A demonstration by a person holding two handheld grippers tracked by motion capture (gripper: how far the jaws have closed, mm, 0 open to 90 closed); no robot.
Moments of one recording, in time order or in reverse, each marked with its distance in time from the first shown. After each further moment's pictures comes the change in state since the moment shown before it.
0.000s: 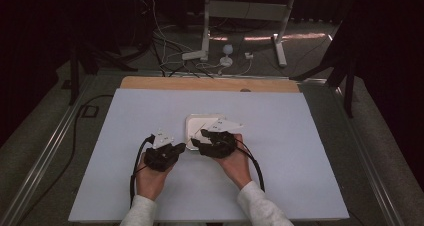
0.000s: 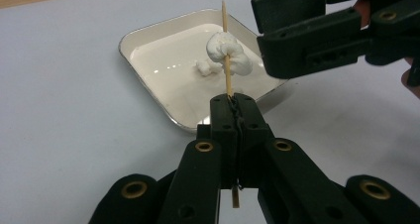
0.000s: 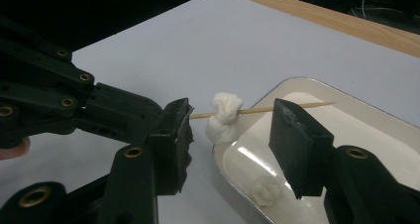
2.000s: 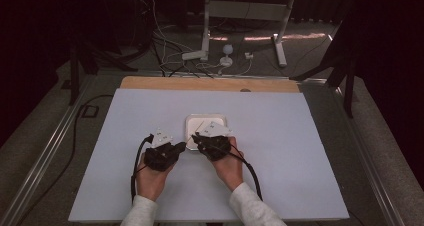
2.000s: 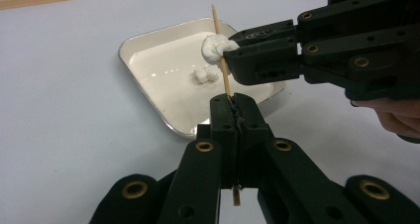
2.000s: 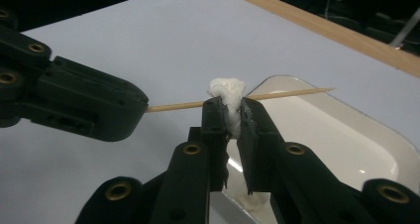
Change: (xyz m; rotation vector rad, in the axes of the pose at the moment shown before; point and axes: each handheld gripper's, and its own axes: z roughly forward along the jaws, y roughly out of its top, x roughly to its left) left arm -0.002 0.003 -0.004 -0.020 0.006 -0.038; right arm 0.015 -0.003 0.015 0.020 -0.151 -0.092
